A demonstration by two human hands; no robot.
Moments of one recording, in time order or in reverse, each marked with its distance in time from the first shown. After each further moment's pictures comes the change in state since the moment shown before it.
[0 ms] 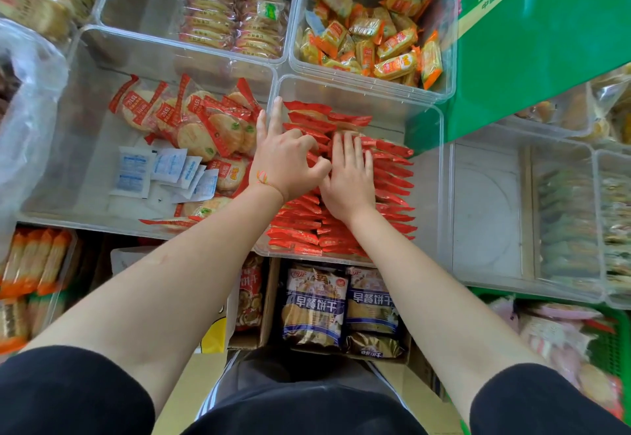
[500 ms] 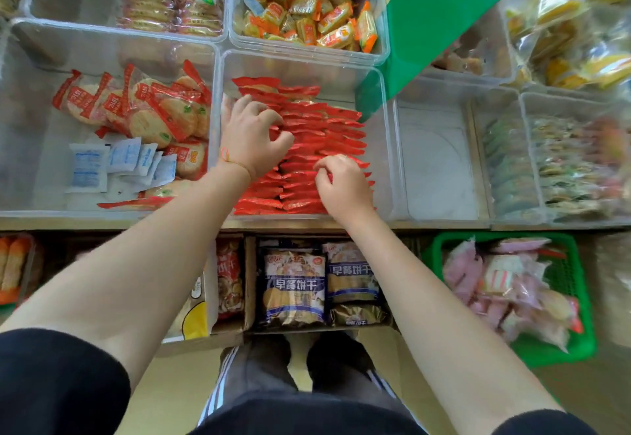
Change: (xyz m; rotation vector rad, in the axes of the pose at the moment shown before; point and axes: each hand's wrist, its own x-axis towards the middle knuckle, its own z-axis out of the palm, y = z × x) left_hand -0.021 0.028 -0.002 -0.106 -0.013 0.036; right_hand -0.108 0.028 -0.041 0.374 0.178 0.086
